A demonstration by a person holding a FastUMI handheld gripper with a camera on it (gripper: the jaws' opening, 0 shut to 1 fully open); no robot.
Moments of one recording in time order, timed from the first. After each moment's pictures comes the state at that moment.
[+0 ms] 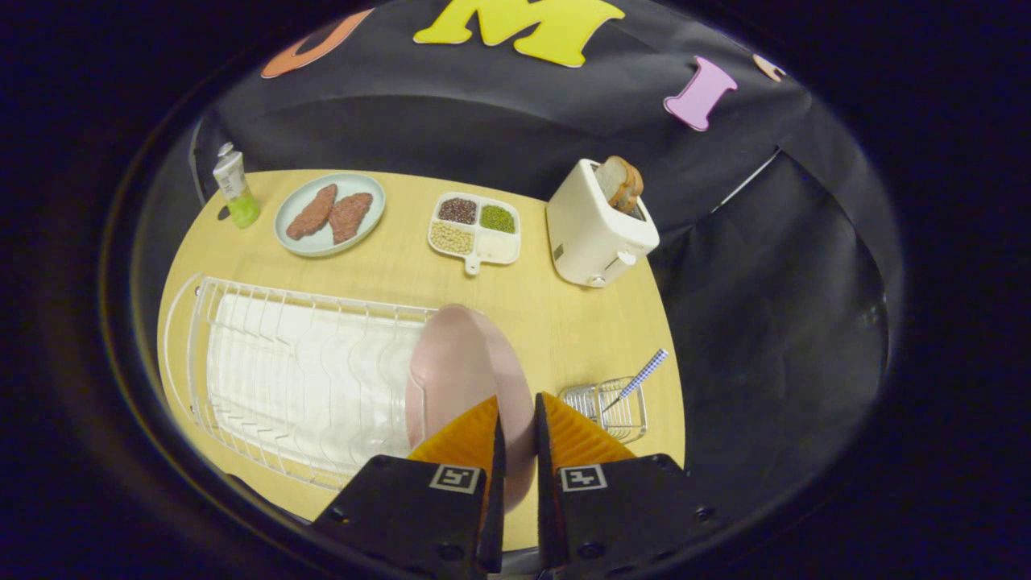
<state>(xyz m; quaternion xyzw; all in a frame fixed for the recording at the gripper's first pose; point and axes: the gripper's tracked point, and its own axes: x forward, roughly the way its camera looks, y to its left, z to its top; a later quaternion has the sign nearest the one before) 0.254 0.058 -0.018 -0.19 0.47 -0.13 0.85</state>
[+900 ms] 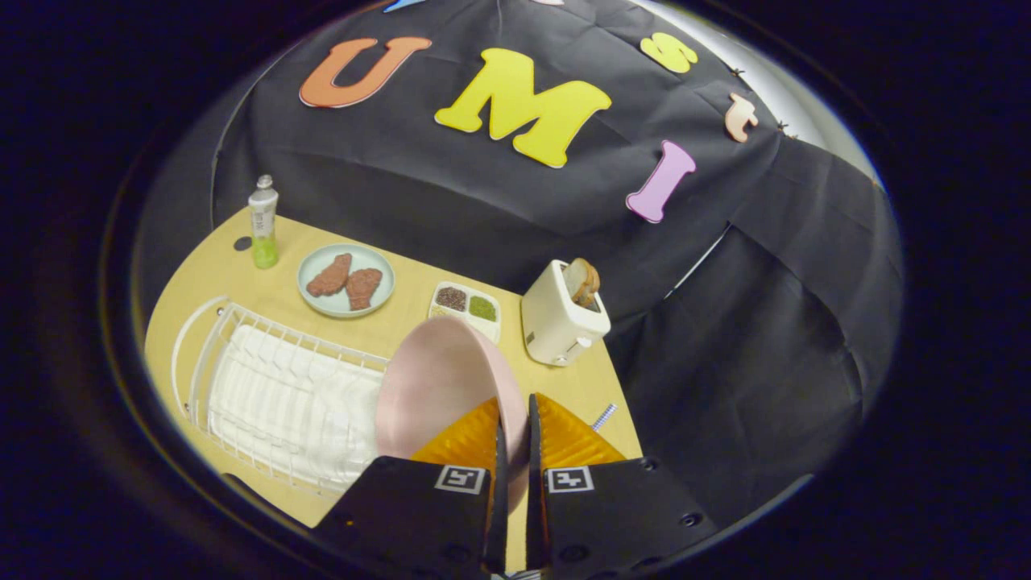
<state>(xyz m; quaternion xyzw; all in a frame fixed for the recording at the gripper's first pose) 0.207 0.105 0.041 -0.20 0.30 -0.12 0.93</state>
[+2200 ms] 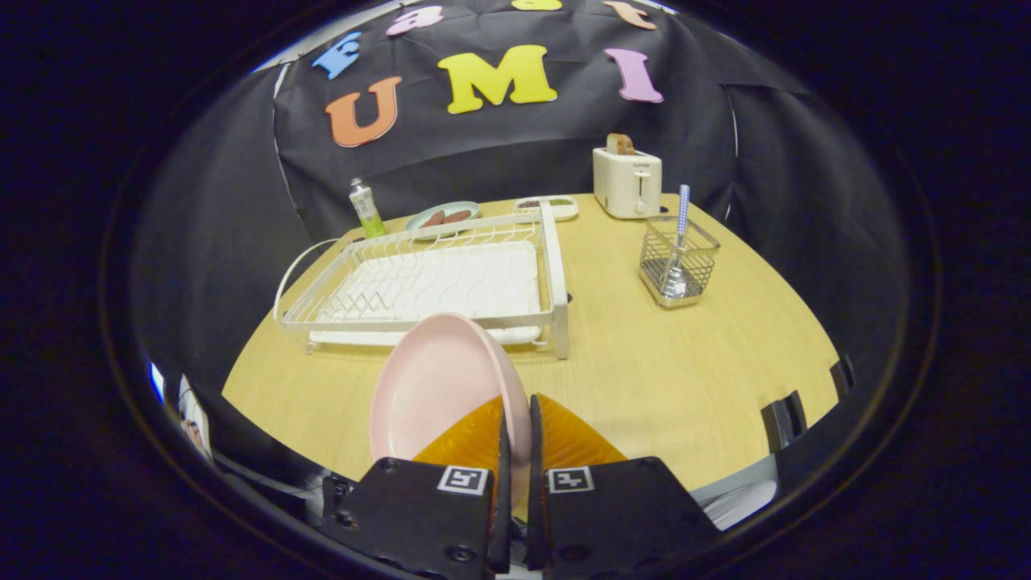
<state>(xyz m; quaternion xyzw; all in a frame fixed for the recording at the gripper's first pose) 0.030 0.044 -0.186 0.03 0.34 0.06 0.94</state>
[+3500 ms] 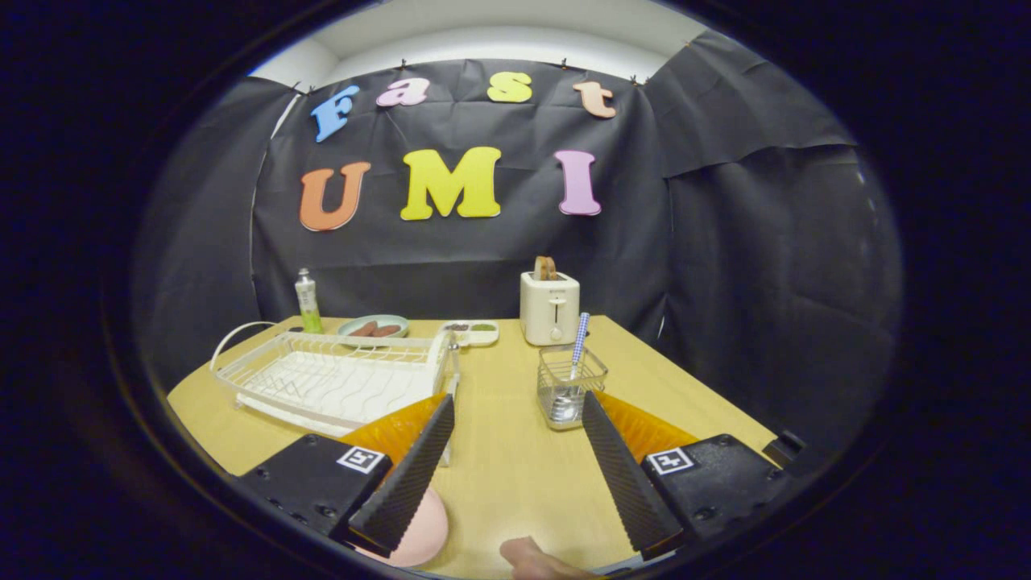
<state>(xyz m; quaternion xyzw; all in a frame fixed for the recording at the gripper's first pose) 0.107 -0.074 -0.101 -0.02 0.07 -0.05 1.00</state>
